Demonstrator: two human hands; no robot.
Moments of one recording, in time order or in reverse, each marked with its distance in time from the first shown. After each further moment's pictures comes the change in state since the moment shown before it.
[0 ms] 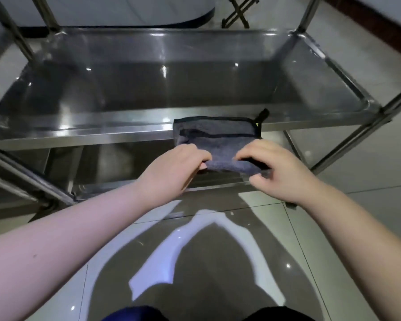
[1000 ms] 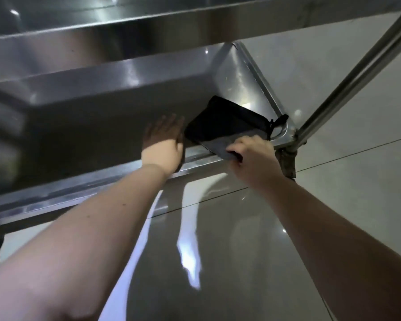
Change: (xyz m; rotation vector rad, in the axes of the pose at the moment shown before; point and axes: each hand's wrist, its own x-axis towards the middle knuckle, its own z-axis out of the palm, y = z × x) left_hand 0.145 -0.056 0.317 0.096 -0.081 -0.468; right_hand -0.064 0.273 0.135 -0.366 -0.054 0.569
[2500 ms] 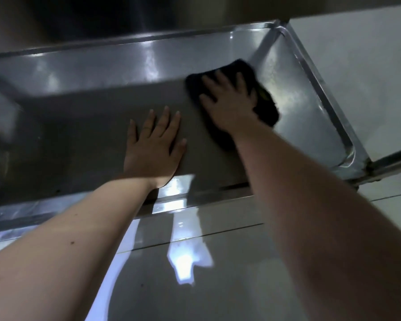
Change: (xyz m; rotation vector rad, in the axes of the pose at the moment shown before) left_hand 0.034 -0.079 0.029 0.135 -0.075 -0.109; right_hand 0.228 -0.055 0.056 0.018 -0.091 0.034
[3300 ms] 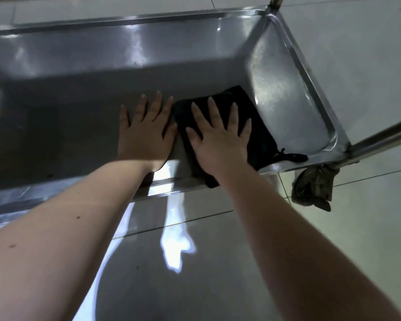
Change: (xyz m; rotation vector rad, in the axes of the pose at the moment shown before) left_hand 0.000 0.005 0.002 0.005 0.032 0.024; right_hand -0.118 -0.028 0.030 -0.048 0.018 0.073
